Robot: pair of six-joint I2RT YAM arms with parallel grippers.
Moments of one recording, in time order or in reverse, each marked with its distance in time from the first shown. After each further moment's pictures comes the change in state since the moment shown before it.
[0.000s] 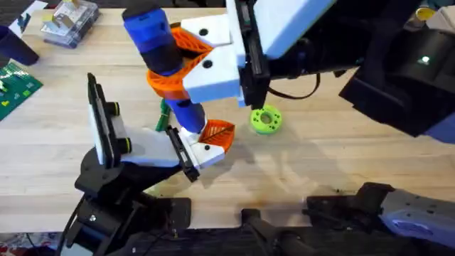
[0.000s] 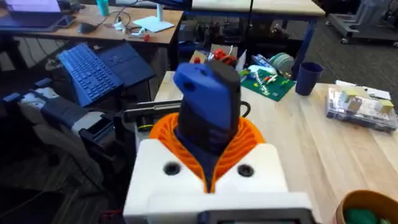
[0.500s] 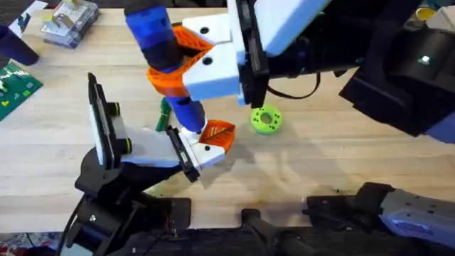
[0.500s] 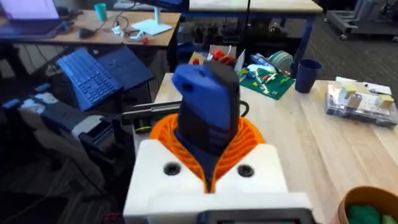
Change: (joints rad) left arm 0.000 0.000 0.000 0.000 0.003 0.003; right arm -0.002 0.000 0.000 0.001 0.012 0.032
